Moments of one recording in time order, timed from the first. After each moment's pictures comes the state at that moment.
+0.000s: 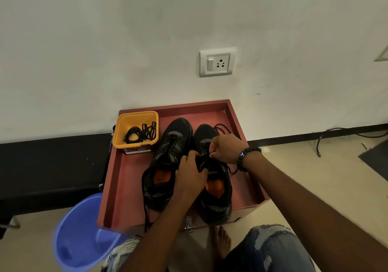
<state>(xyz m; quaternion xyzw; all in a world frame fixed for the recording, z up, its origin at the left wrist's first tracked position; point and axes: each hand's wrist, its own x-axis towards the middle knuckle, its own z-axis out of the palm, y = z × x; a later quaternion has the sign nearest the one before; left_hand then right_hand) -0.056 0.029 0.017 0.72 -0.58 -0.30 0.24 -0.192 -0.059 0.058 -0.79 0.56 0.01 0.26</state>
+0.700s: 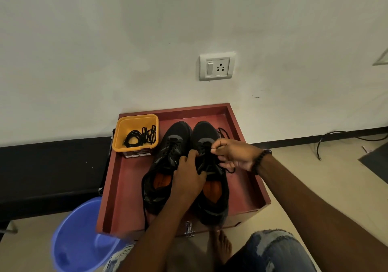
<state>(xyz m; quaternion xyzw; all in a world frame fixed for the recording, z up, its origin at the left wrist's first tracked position) -0.050 0.024 0.018 0.71 -0.61 -0.27 0.22 -0.212 -0.058 0.060 -0.47 0.51 -0.15 0.70</state>
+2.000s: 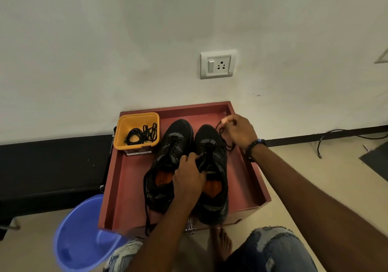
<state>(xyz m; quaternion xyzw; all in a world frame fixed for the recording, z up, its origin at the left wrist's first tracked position) -0.058 0.029 0.013 0.74 -0.58 -0.23 0.24 -0.206 -0.093 0.061 -0.63 0.63 -0.32 0.33</state>
